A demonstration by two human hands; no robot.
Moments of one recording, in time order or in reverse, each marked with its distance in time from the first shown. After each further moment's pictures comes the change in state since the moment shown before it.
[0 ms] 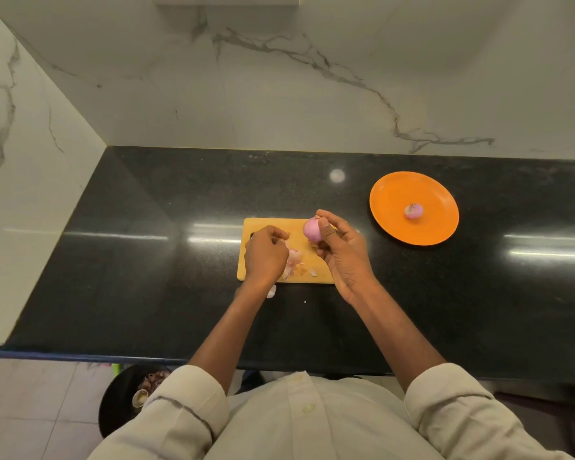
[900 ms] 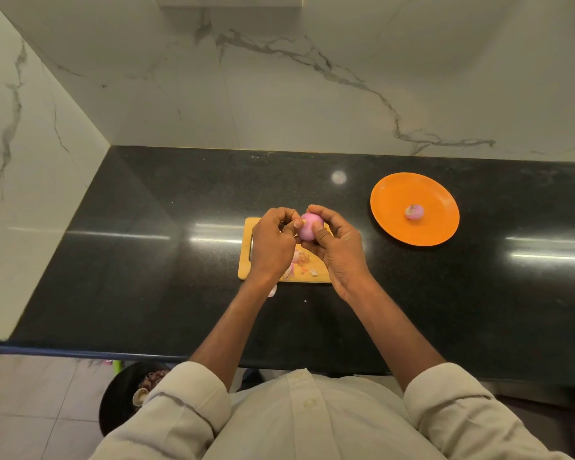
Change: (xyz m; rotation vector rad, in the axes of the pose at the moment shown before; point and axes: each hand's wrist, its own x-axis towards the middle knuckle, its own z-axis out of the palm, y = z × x) left_hand -0.005 0.020 -0.002 -0.276 -0.025 0.274; right_hand -0.011 -0.013 0.010 -0.023 -0.124 -0.110
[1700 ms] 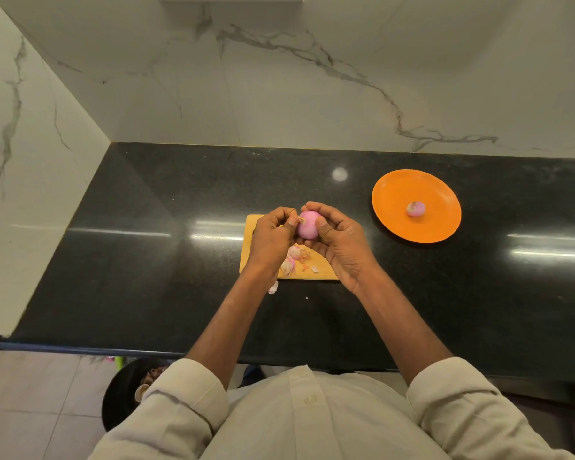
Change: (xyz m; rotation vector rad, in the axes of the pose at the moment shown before) left_hand -0.004 0.008 -0.005 -0.307 -0.114 -0.210; right_hand 0.006 -0.007 -0.008 0.097 -0.116 0.107
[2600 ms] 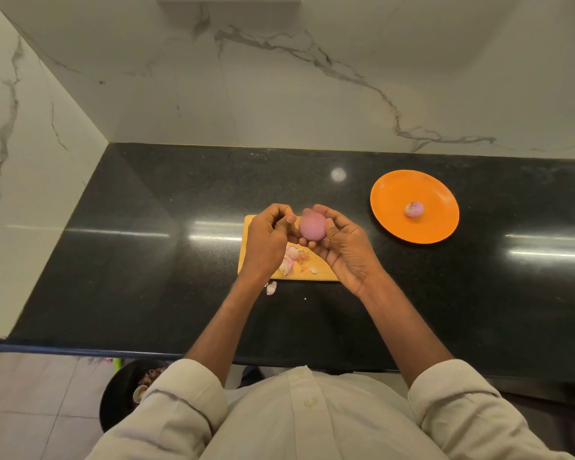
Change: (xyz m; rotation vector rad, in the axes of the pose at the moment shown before) left_hand 0.003 -0.007 -0.008 0.148 0.029 0.206; right_hand -0.004 -0.003 -0.006 0.170 0.008 0.074
